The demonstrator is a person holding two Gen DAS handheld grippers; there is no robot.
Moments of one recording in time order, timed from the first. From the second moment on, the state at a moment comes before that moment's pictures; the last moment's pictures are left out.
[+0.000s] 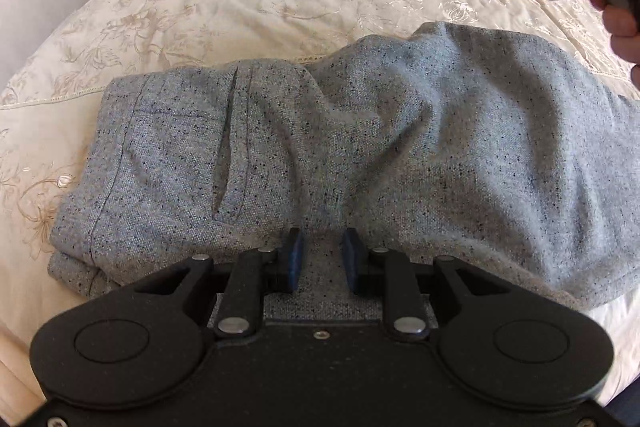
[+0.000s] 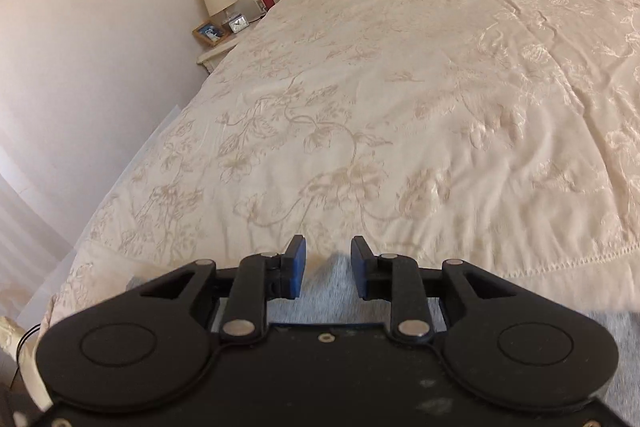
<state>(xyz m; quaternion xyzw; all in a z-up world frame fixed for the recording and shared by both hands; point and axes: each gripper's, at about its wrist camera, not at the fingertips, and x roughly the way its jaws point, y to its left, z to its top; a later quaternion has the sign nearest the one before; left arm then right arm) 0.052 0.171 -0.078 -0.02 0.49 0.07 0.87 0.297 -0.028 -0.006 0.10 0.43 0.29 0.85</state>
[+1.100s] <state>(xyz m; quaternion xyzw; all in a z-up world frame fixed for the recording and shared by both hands) 0.048 0.172 -0.082 -0.01 0.48 0.06 0.87 0.335 -0.015 -0.047 0.11 0.50 0.31 0.80</state>
